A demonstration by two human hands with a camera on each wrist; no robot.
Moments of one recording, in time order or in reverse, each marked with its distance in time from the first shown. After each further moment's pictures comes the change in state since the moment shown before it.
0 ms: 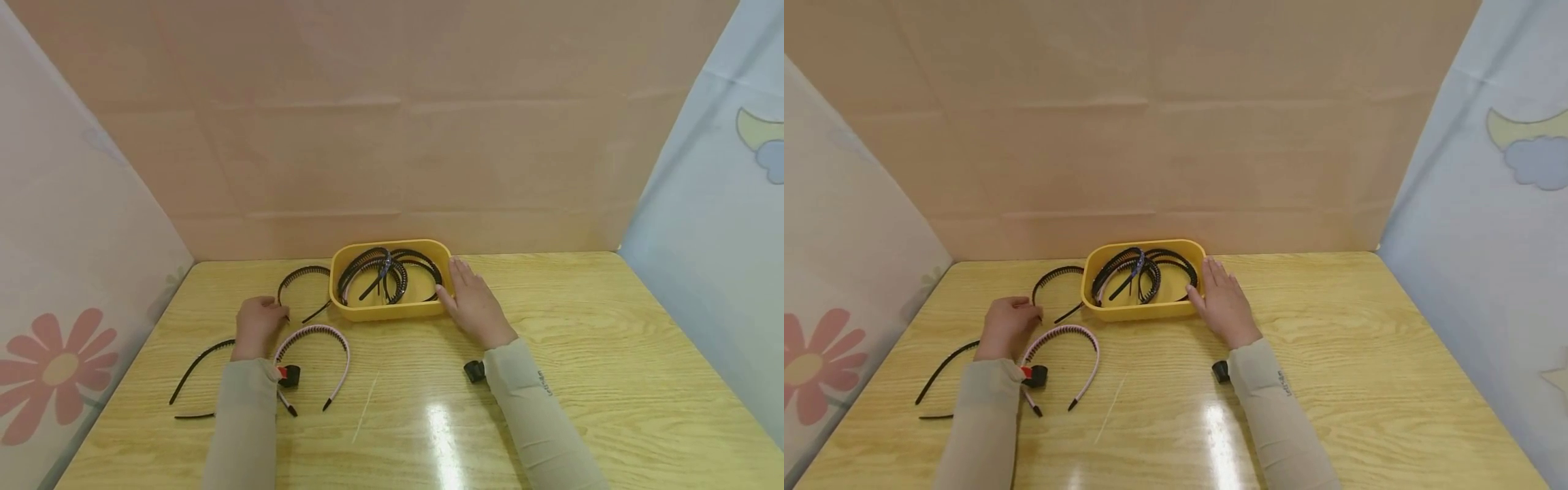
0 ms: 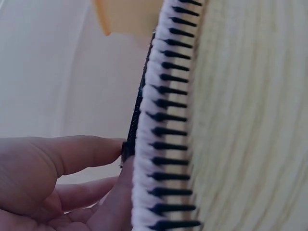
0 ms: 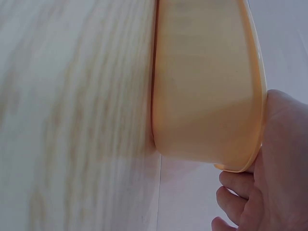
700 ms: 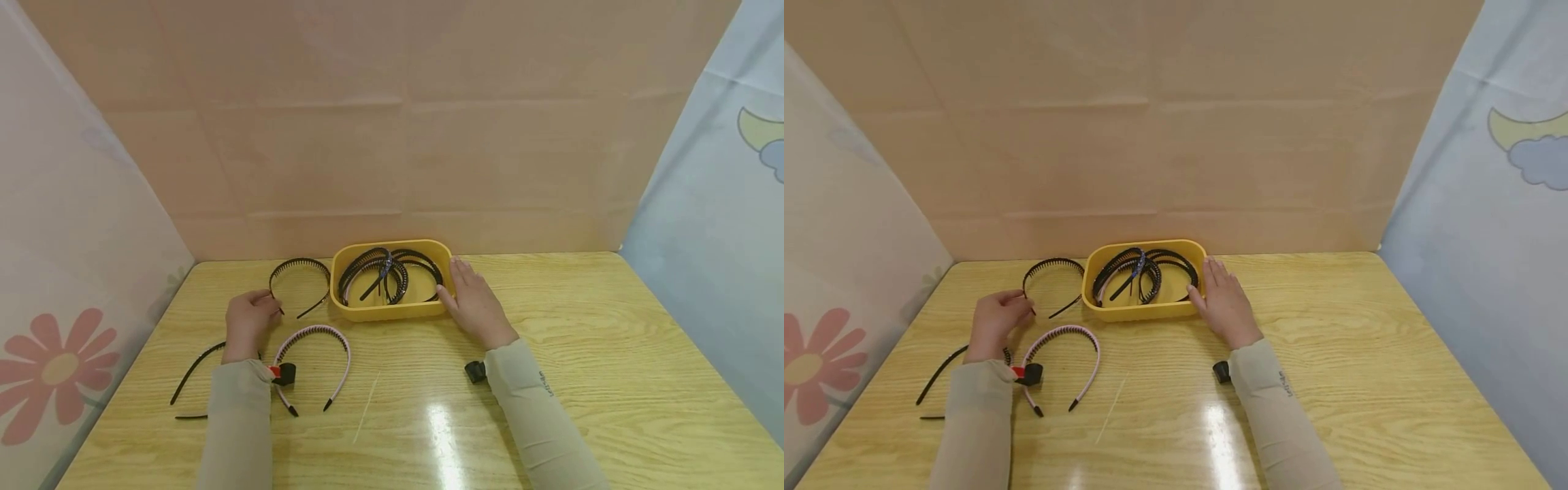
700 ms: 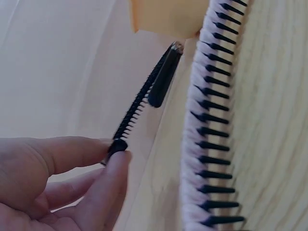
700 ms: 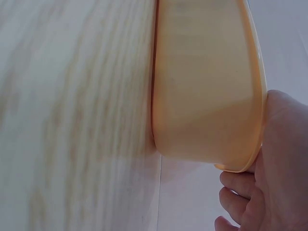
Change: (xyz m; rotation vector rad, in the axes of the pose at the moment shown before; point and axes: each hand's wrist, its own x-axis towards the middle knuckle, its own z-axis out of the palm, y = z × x) left_hand -0.004 0.006 -0.011 -0.294 0.072 -0.021; right_hand 0.001 0.001 -0.001 -0.014 -0.006 -0.001
